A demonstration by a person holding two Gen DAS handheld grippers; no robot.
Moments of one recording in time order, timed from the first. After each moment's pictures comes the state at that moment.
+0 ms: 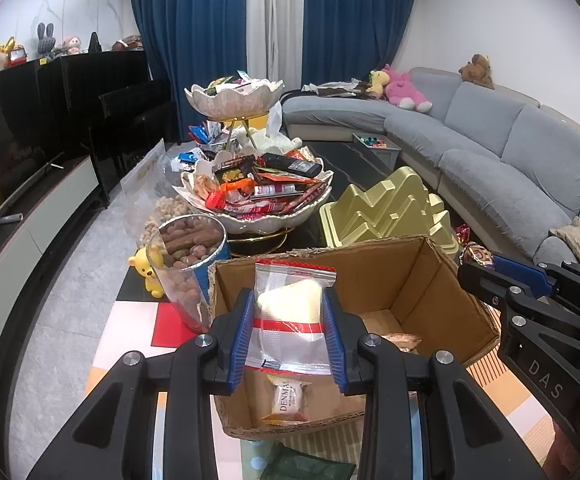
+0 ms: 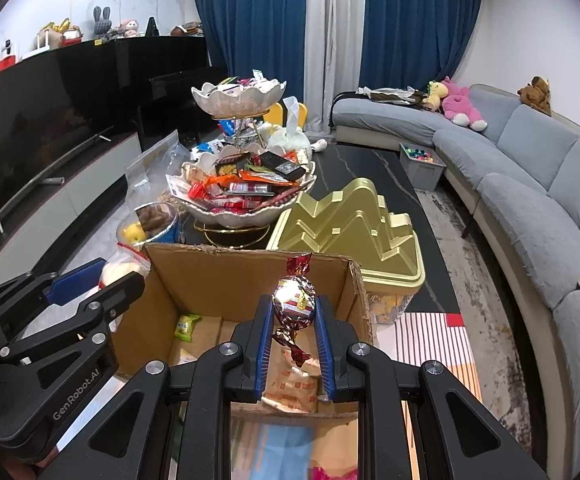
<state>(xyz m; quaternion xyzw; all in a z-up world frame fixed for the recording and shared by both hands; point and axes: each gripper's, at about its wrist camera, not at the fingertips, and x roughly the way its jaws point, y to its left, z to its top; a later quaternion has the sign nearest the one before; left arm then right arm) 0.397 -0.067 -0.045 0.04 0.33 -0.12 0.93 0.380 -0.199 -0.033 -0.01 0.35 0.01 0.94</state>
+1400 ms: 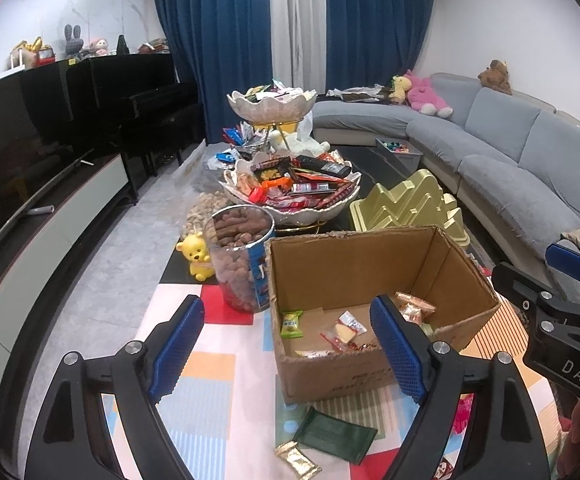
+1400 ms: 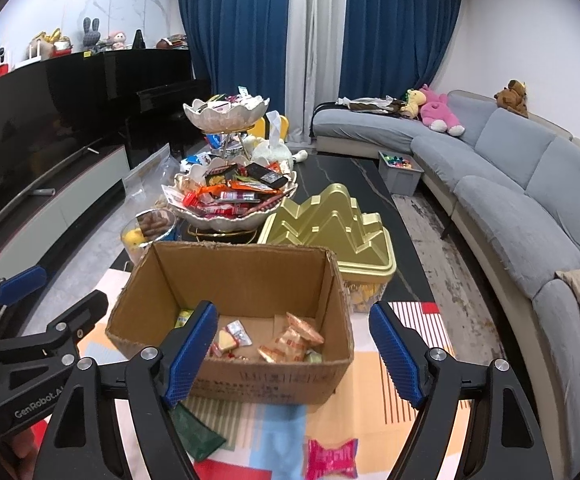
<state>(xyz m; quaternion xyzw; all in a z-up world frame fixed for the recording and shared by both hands) 0.344 -0.031 -0.025 0.04 0.33 -0.07 0.94 0.332 -0.198 -0.013 -0.01 0.33 -0.03 0.94</state>
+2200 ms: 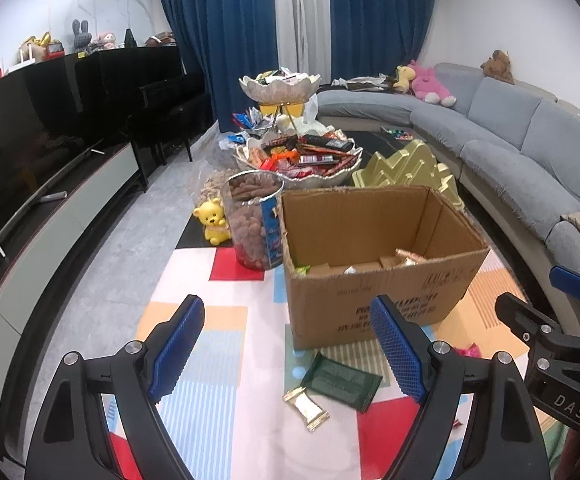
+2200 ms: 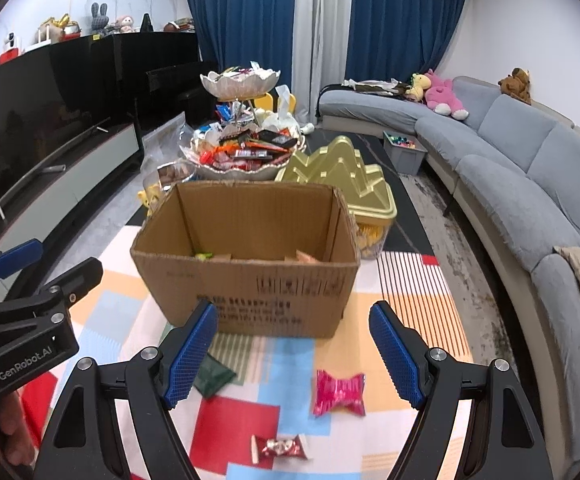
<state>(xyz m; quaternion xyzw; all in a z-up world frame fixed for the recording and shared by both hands) 0.284 -0.021 -0.038 0.05 0.34 -0.05 0.94 0.265 -0.188 -0.041 -0.01 0.36 -0.02 0.93</state>
